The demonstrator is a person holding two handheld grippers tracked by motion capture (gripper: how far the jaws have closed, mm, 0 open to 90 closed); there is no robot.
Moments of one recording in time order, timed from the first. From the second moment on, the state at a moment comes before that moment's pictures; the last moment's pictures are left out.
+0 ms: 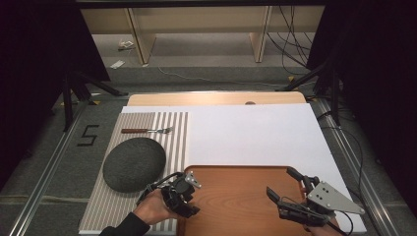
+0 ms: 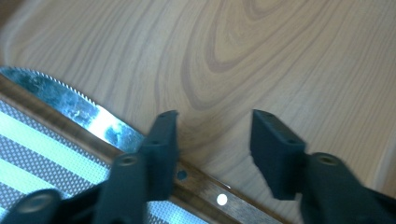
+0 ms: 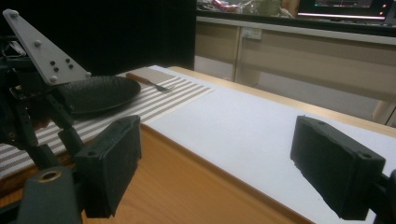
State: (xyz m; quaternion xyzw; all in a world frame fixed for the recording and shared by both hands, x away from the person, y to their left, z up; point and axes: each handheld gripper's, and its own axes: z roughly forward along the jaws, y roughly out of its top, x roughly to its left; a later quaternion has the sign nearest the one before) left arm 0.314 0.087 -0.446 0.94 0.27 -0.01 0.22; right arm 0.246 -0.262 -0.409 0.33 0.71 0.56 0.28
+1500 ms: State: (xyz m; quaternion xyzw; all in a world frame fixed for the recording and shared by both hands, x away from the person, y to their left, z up) left arm 0.295 0.103 -0.409 0.83 0.24 0.10 0.49; right arm 0.246 -0.262 -0.409 0.33 0.71 0.56 0.28
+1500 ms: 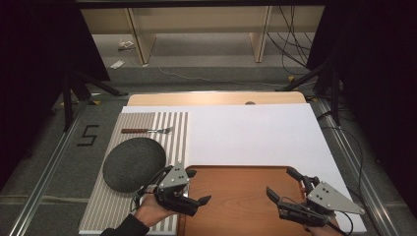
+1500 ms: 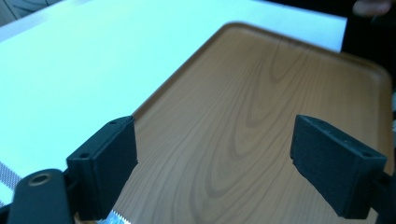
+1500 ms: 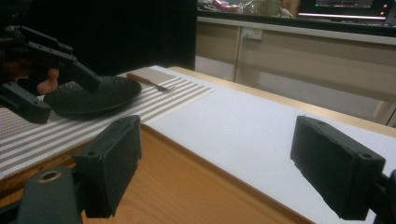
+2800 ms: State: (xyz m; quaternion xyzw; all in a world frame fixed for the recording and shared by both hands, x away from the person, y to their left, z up) left arm 0.279 0.127 -0.412 0.75 0.28 0.14 0.58; right arm 0.246 -0.262 -0.409 0.33 0.71 0.56 0.28
